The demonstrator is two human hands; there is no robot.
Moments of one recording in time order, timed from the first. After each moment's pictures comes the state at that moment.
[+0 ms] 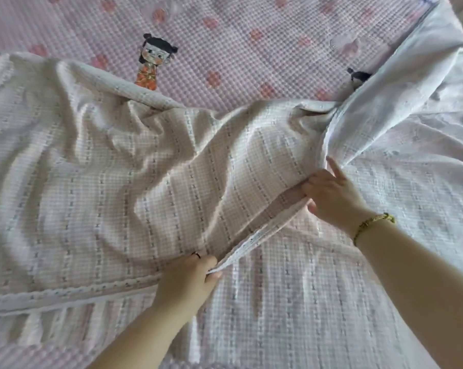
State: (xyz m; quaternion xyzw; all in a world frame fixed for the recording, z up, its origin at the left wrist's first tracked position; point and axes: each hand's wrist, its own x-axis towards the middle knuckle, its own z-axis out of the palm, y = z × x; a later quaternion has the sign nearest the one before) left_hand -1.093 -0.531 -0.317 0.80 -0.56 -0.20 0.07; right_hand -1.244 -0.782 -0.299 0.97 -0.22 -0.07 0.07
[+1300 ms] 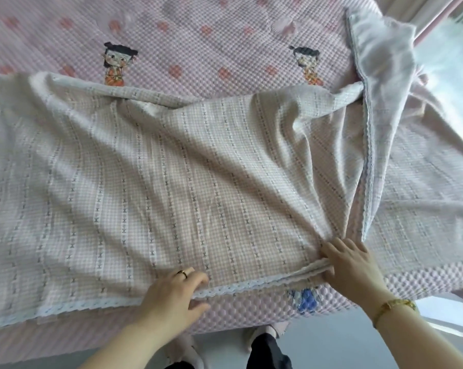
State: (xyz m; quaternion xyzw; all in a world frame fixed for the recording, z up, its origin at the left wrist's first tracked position) left_hand -1.117 -0.444 -0.310 0.70 -0.66 -0.27 0.02; right_hand -1.407 -0.598 -0.316 0.92 -0.40 -0.05 0.00
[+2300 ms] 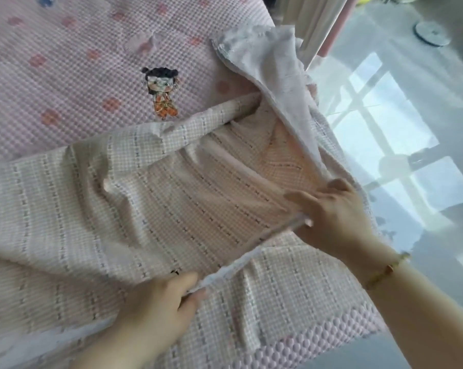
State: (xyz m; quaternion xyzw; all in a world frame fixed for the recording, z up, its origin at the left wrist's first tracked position) left_hand -1.351 -0.699 -0.256 0.68 -0.64 -0.36 0.04; right_hand -1.579 -0.846 -0.245 0.90 -0.41 0.13 0.00
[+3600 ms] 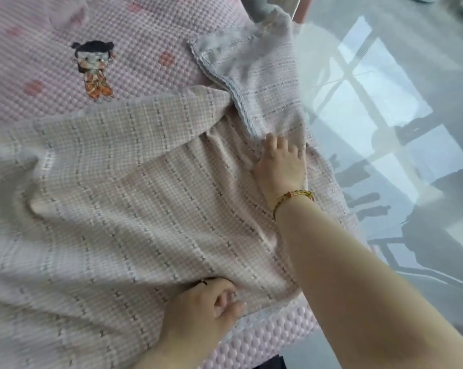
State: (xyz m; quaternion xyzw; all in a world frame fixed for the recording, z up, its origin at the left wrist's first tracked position) left_hand -1.488 -0.709 -0.327 0.69 -0.63 -0.34 0.12; right_hand -1.597 -0.916 -0.321 0.72 -0.68 -0.01 -0.12
